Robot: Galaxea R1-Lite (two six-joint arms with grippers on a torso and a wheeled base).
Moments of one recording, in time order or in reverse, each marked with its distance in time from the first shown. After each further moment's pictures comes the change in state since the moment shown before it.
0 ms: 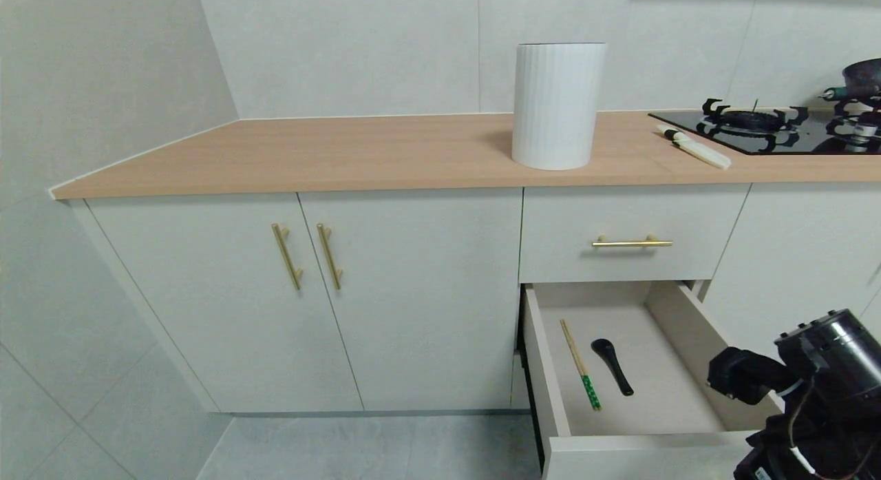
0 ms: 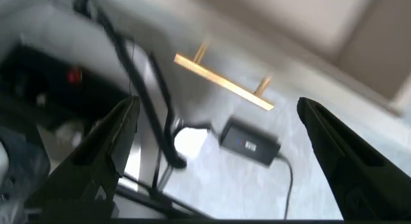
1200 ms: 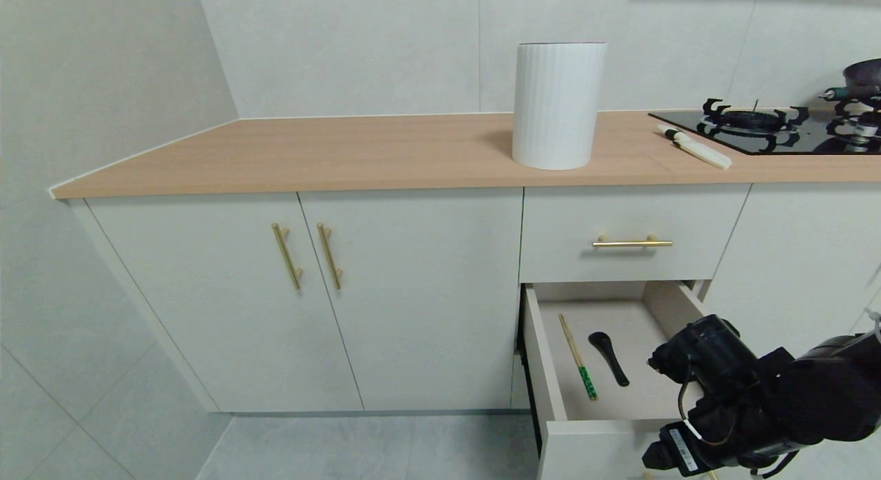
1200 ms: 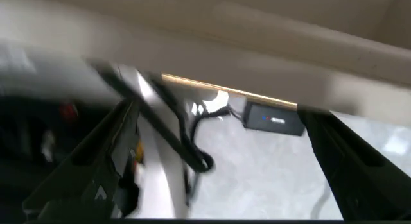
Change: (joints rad) left arm 0.000 0.000 0.000 0.000 0.000 0.000; right arm 0.000 0.392 -0.113 -0.149 -0.103 0.308
